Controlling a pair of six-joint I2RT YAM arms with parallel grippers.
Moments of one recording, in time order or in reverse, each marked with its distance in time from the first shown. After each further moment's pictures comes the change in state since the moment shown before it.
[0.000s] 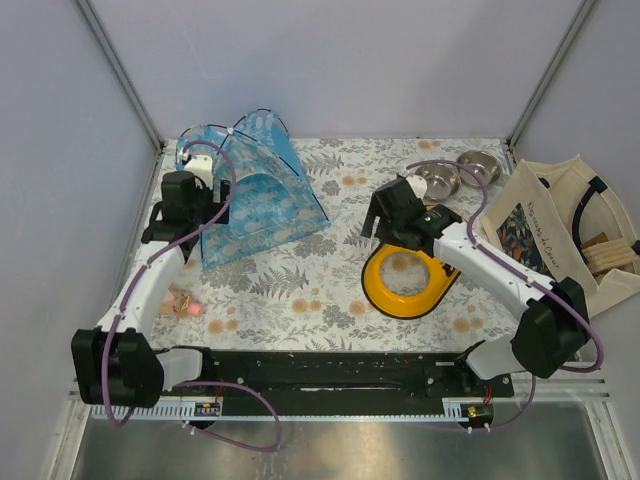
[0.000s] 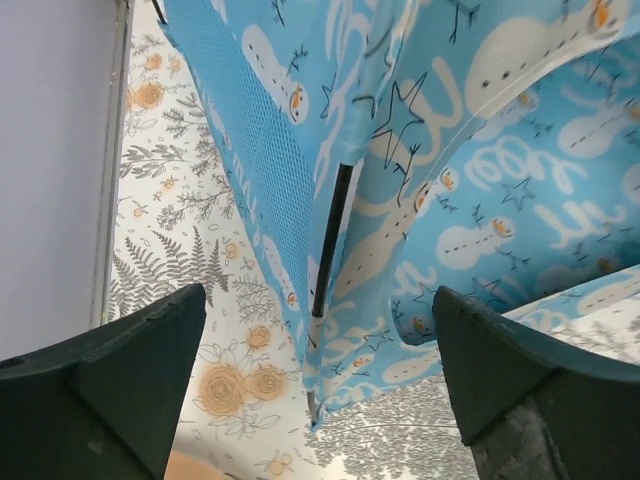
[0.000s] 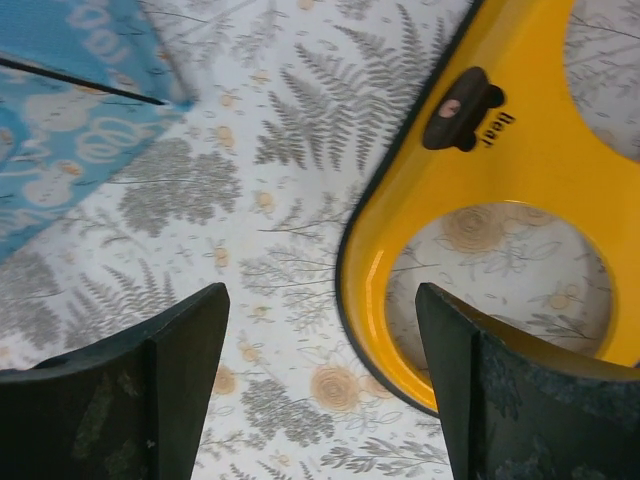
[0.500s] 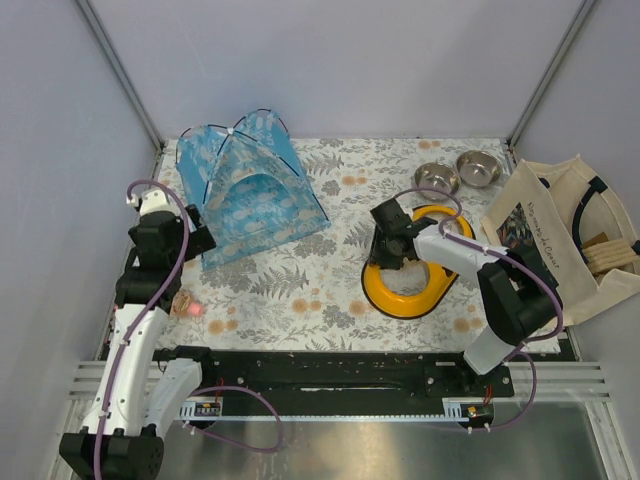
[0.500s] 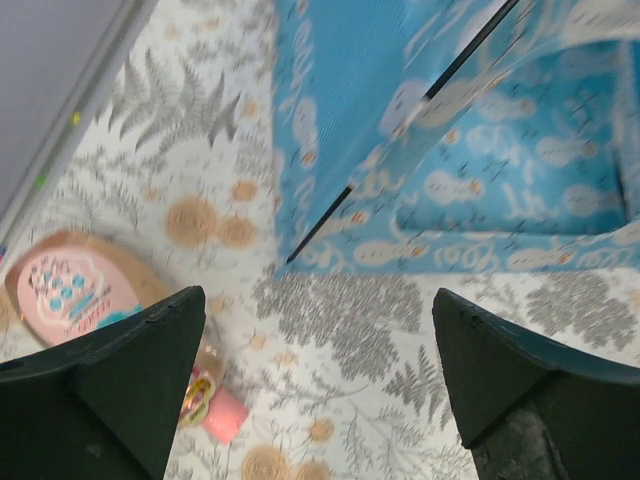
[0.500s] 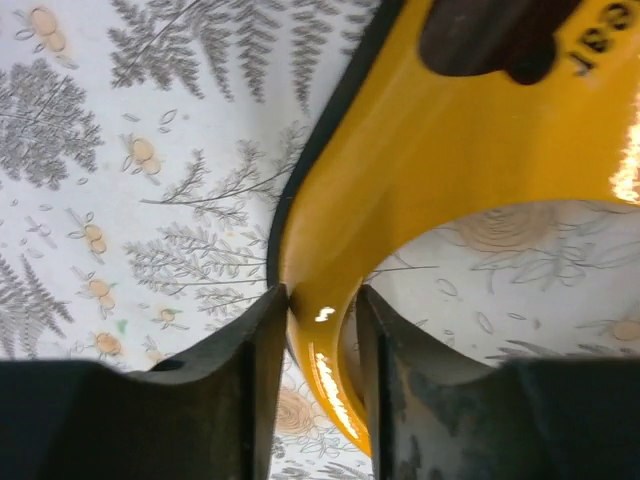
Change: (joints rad) left arm 0.007 -0.440 -0.070 -0.354 -0.135 -0.484; right arm -0.063 0.206 -0.181 0.116 -0.143 -0.033
